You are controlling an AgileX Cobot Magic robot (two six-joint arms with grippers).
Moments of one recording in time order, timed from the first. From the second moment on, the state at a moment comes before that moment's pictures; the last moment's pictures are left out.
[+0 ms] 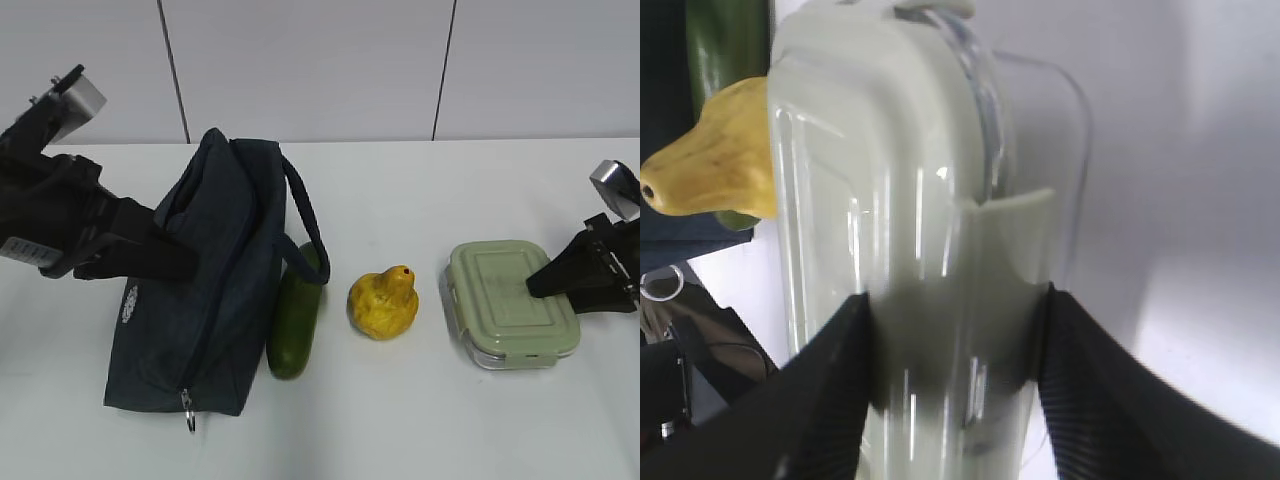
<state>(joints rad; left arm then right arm) -0.28 1.40 -0.83 -0.94 0.78 0.71 -0.40 2.09 -1.19 0.94 1.21 -0.99</state>
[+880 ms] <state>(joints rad) -0.28 1.40 -0.84 -1.09 0.81 0.83 -0.40 2.08 -1.19 0.95 1.19 -0.99</state>
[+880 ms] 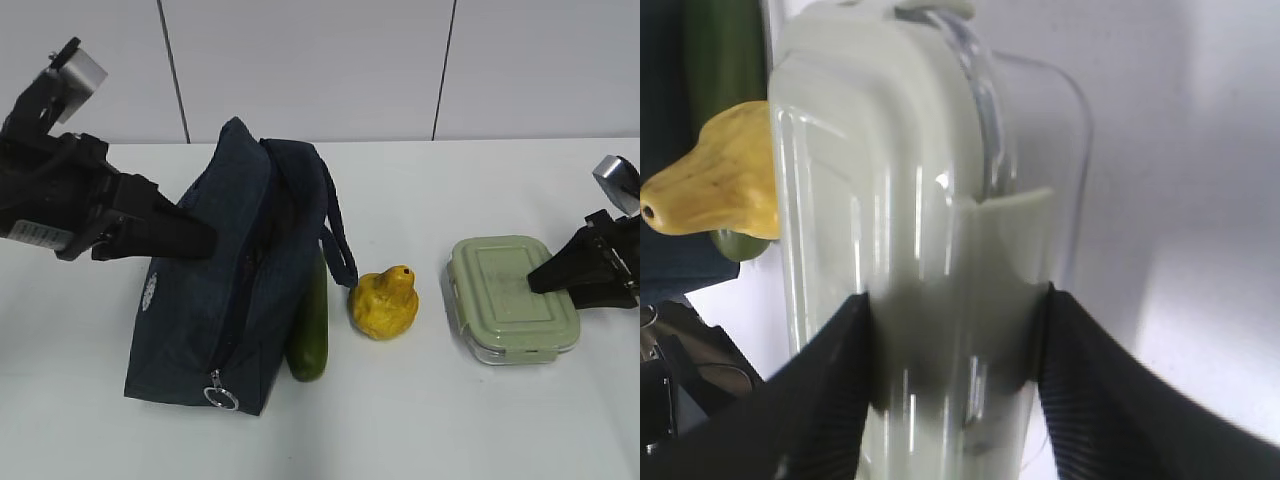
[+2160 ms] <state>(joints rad) -0.28 1.40 -0.84 -1.10 0.75 0.84 -0.40 1.81 -1.18 1.08 1.15 -0.97</state>
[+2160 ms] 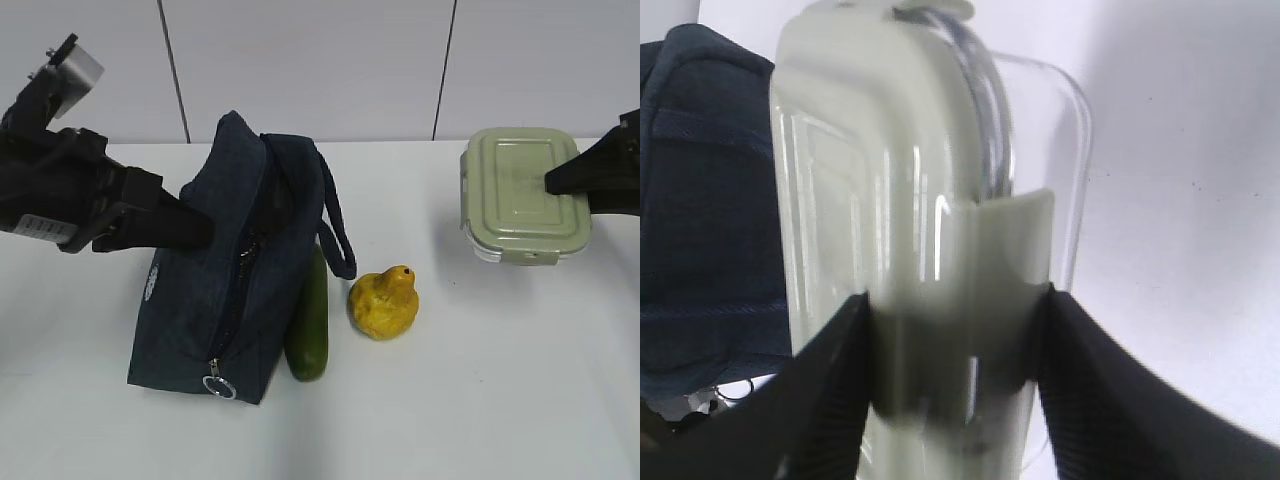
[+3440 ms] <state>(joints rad) -0.28 1.43 -0.84 -1.12 0.73 0.84 -0.03 1.70 -1.36 1.15 1.19 -0.88</state>
